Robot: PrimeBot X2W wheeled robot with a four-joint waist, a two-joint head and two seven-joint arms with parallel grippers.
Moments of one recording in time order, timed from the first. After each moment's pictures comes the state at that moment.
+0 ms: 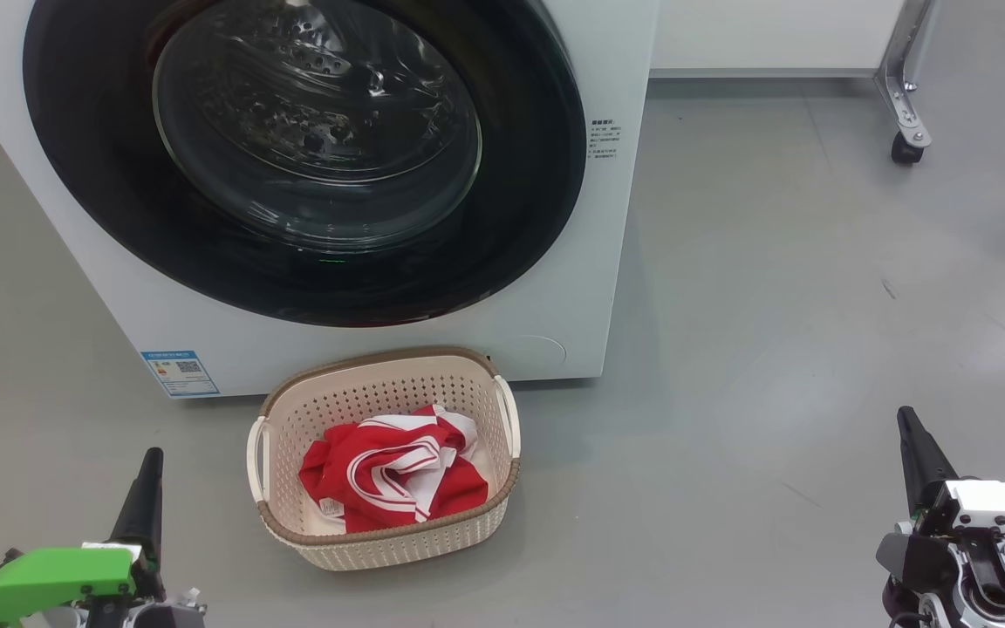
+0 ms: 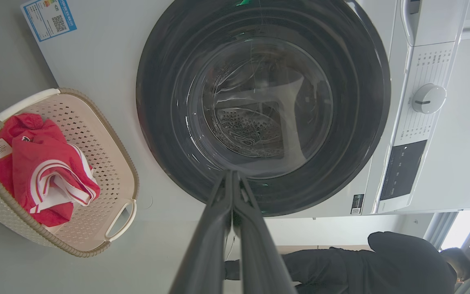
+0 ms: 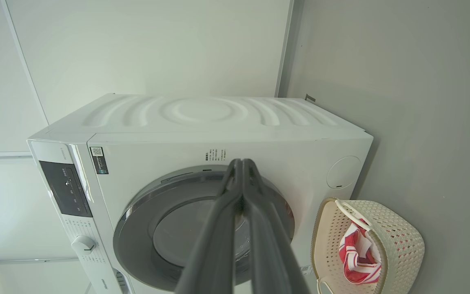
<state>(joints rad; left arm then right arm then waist) -0.05 0.08 0.03 0.27 -1.66 -0.12 0.06 -0.05 -0.08 -0.08 0.28 1.66 0.12 0.06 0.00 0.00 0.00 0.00</state>
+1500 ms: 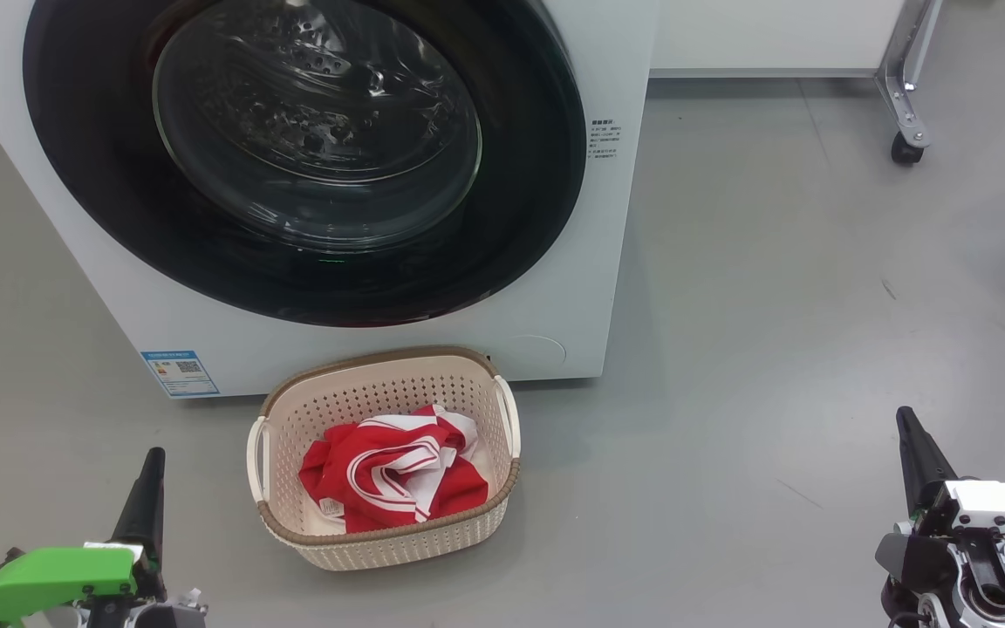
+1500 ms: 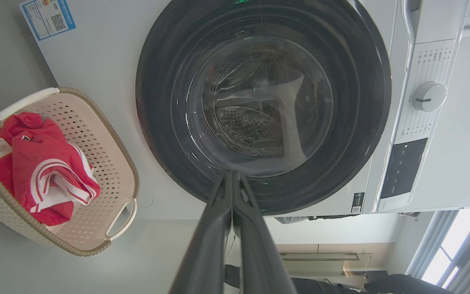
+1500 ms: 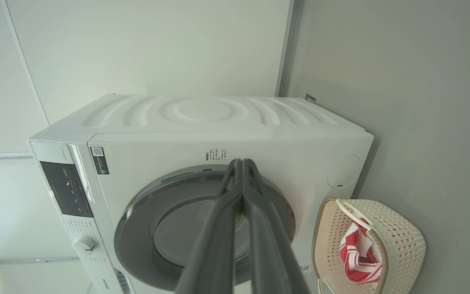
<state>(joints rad) -0.05 0.07 0.03 0.27 -1.66 -0.12 0.07 -0.05 -0.07 -0.08 0.28 1.66 0.12 0.07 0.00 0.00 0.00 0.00</state>
